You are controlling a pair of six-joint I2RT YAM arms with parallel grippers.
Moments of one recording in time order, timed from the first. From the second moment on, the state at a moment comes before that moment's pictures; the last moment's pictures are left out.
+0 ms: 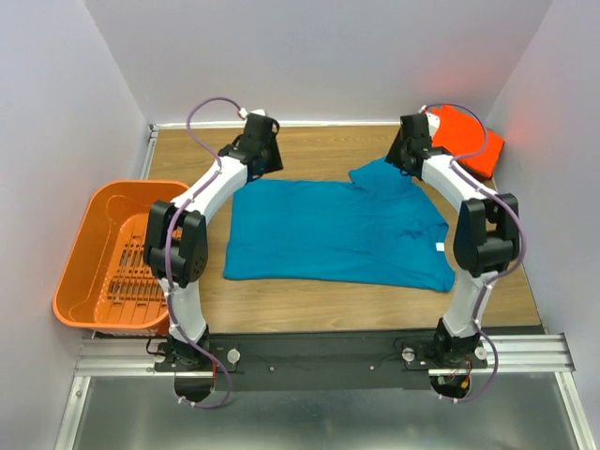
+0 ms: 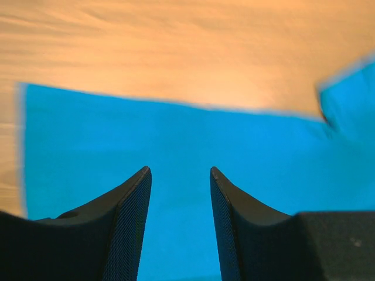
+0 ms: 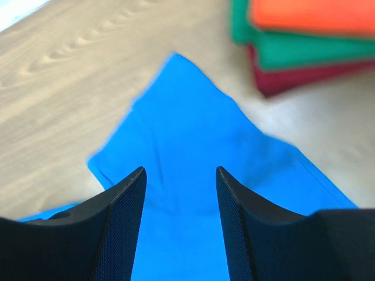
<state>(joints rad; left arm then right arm) -0.39 1.89 1.57 -0.42 -0.12 -0.49 0.19 1.89 1.47 -0.31 0.31 0.50</state>
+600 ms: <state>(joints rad) -0.25 2.15 1.76 -0.57 -0.44 -0.54 0.18 2.30 1.82 -0.29 0.16 0.33</state>
